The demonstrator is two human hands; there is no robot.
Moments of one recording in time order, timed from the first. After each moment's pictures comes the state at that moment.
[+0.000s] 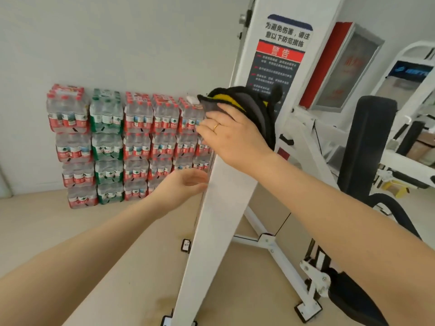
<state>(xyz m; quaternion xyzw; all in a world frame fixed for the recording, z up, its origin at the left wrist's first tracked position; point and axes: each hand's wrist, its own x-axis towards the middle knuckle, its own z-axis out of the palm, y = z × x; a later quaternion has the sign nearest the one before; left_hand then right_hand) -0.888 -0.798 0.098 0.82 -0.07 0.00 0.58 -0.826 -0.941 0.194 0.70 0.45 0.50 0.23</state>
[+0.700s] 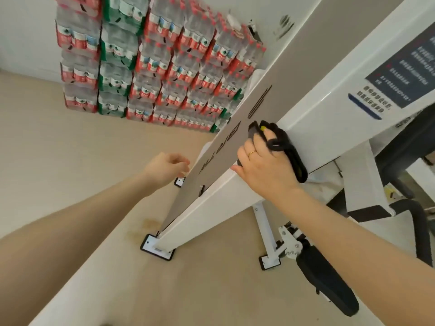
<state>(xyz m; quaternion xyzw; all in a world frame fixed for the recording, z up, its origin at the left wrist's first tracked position) -0.893 -0.732 -0.063 0.74 0.13 -0.09 0.65 -0.845 -0.936 0.038 0.74 0.40 0.29 0.45</state>
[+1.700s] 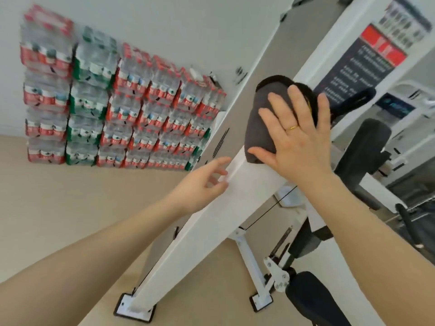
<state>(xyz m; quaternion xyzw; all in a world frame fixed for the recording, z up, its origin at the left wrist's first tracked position) -0.883 -0.799 0.049 0.78 -0.13 0.05 0.60 -0.831 -0.967 0.176 0.72 0.34 0.50 0.34</state>
